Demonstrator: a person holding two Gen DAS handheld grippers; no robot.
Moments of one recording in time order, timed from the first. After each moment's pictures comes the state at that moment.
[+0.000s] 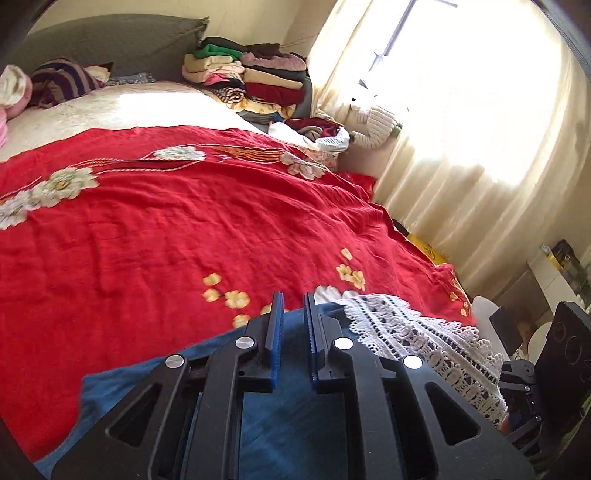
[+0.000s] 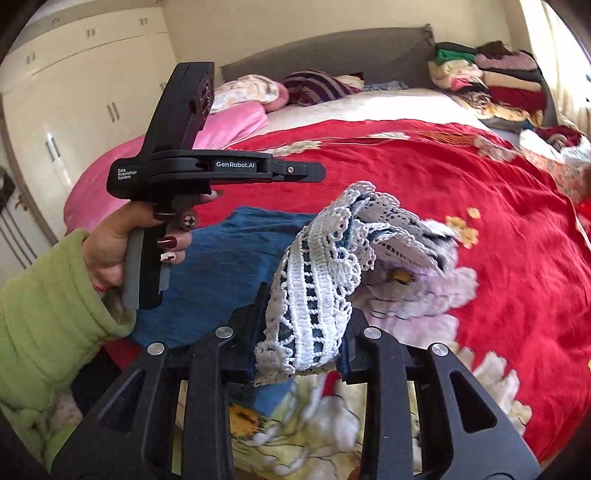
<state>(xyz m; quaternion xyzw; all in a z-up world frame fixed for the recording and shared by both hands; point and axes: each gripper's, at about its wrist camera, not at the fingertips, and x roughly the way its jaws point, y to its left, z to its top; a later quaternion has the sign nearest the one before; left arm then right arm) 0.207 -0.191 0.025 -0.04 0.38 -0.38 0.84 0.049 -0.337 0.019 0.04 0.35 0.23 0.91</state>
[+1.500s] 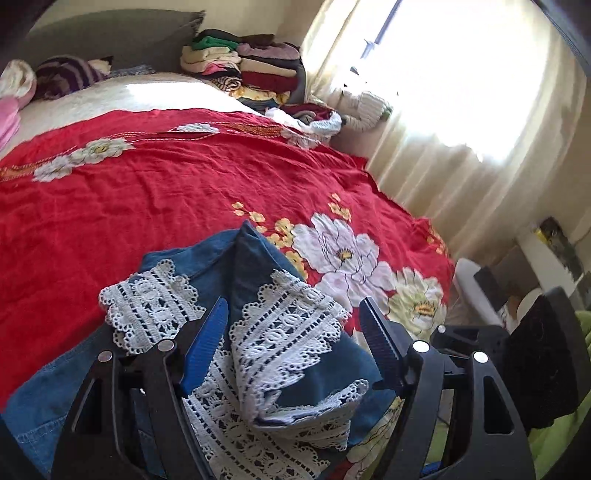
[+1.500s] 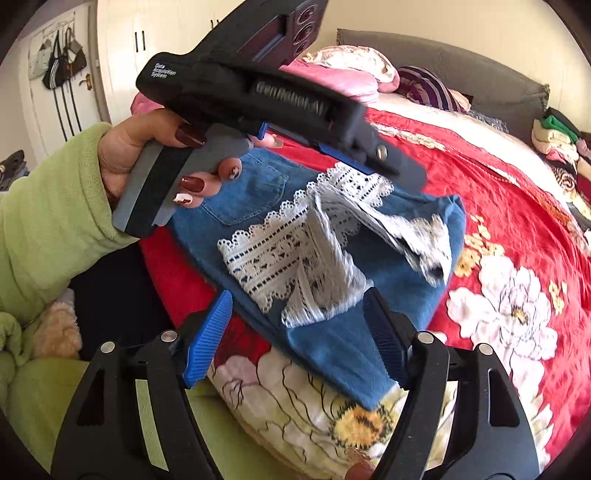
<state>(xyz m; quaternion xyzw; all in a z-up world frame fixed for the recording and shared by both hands) 0.129 -0.123 0.025 0.00 0.40 -0.39 0.83 -0.007 -0.231 0.007 -0.13 0.35 0.36 0.85</state>
